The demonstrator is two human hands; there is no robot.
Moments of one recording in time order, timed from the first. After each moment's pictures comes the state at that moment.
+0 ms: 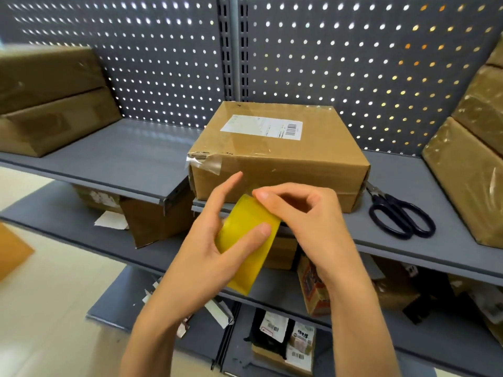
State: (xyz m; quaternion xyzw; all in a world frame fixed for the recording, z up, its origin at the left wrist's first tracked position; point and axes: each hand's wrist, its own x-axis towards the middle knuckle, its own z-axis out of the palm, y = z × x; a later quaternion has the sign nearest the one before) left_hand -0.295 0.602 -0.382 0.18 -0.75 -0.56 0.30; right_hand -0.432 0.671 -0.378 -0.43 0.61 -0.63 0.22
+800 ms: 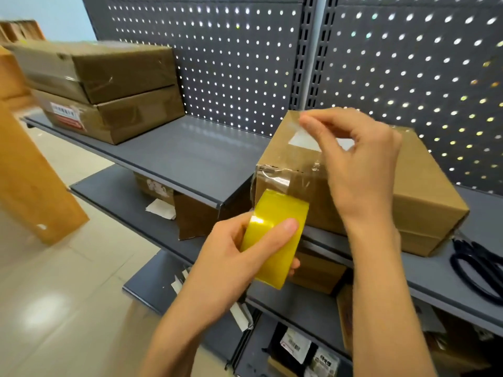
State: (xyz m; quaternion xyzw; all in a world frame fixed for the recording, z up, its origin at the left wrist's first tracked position) left_hand -0.274 0.584 -0.358 0.28 -0.63 -0.65 0.31; right_hand -0.438 0.582 -0.328 -0.53 0.60 -0.58 -0.14
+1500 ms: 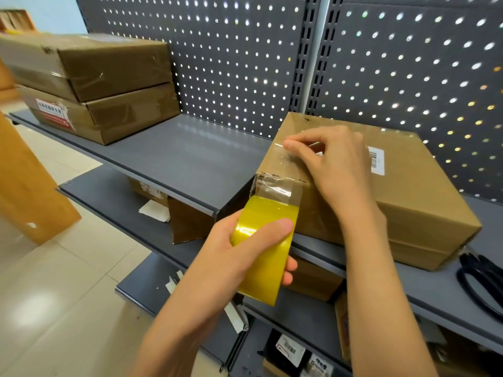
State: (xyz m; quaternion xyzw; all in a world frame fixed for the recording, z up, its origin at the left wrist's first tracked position) left_hand -0.278 0.568 -0.351 0.30 -0.55 -0.73 0.29; right_hand -0.459 0.543 -0.336 -0.52 0.73 -0.44 -0.05
